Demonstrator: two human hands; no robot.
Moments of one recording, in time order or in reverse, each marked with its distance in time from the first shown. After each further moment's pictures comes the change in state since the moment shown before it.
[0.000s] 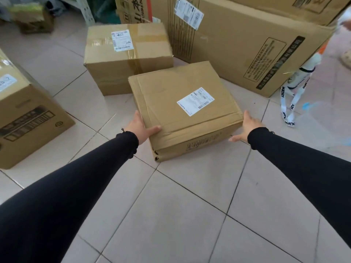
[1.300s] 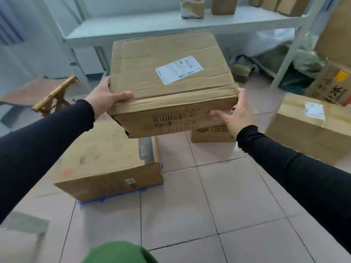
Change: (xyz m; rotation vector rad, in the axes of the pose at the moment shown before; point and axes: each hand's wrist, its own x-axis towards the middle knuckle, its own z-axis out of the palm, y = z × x) left_hand -0.453 -0.300 -0.418 -0.499 0.864 -0.193; right_hand -0.384 -0.485 -0.018 0.781 0.113 -1.224
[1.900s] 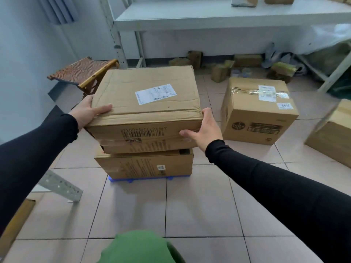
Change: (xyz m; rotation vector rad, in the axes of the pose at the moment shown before) left_hand -0.058 -0.149 -0.146 0.077 0.204 -0.312; right_hand -0.066 -0.069 0.186 -0.024 -0.349 -0.048
